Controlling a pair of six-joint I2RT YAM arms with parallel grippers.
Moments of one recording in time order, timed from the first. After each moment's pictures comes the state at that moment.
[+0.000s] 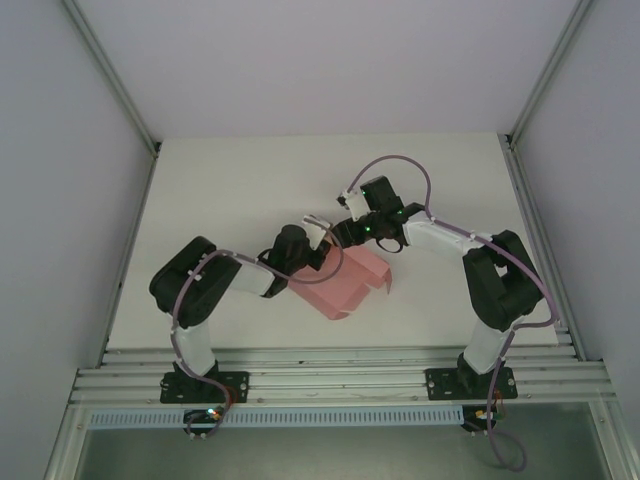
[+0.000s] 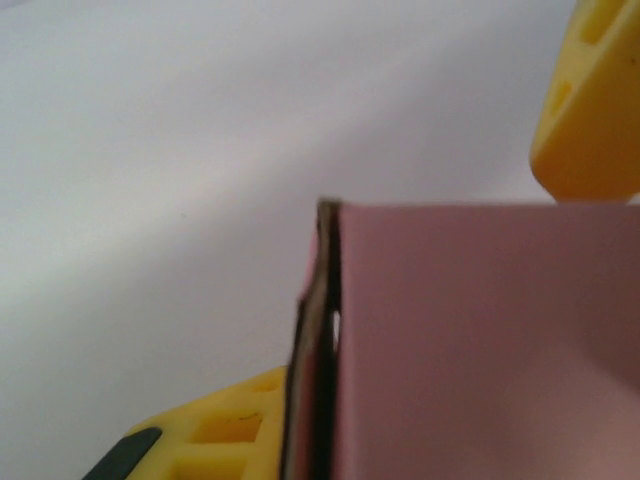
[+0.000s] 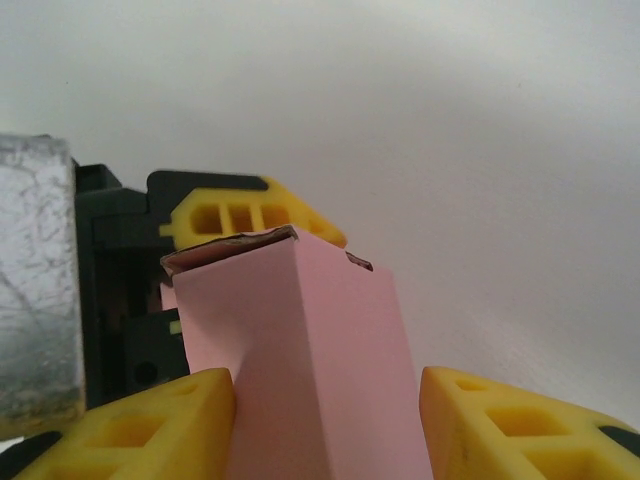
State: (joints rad) left arm -0.73 1.87 0.72 0.71 0.00 0.00; right arm 0.48 1.76 1.16 -0.28 -0.36 0.09
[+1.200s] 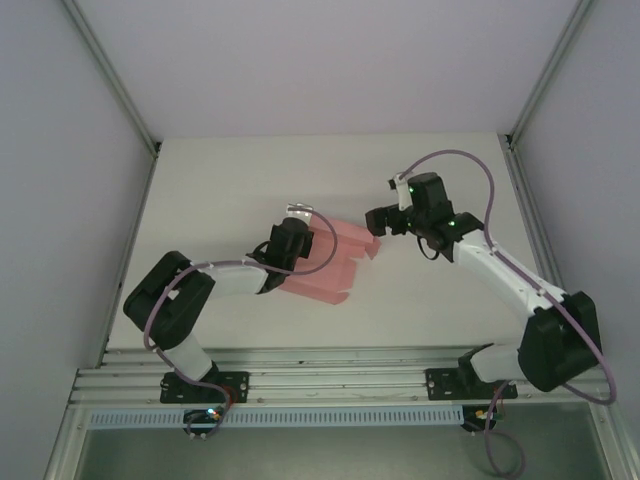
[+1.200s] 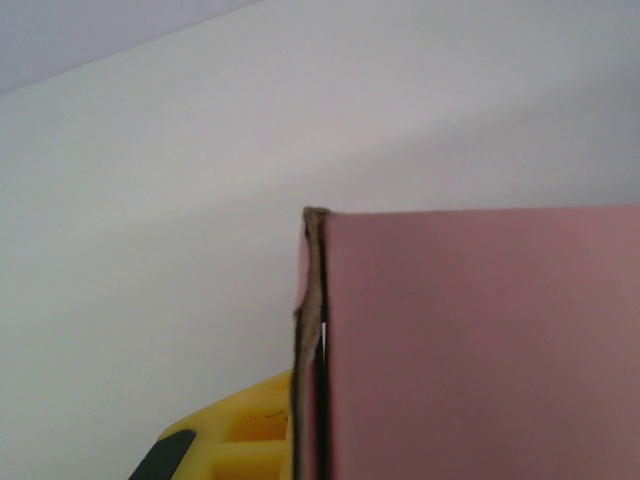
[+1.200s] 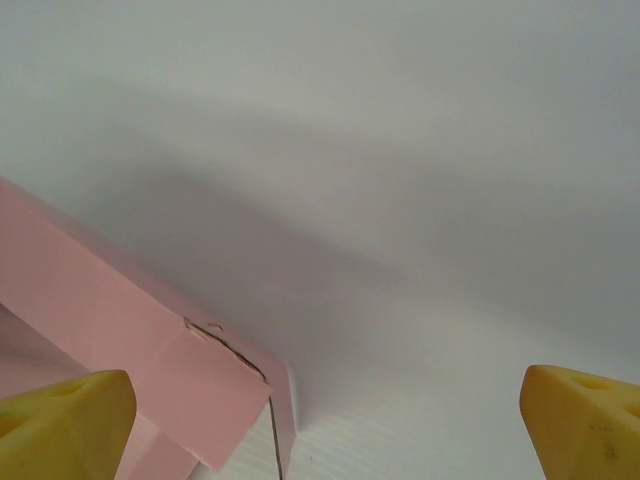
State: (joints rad) left arm -0.75 1.67 0.76 0.36 -0.46 -0.11; right arm 0.36 1.37 1.02 -0.38 -0.04 0.13
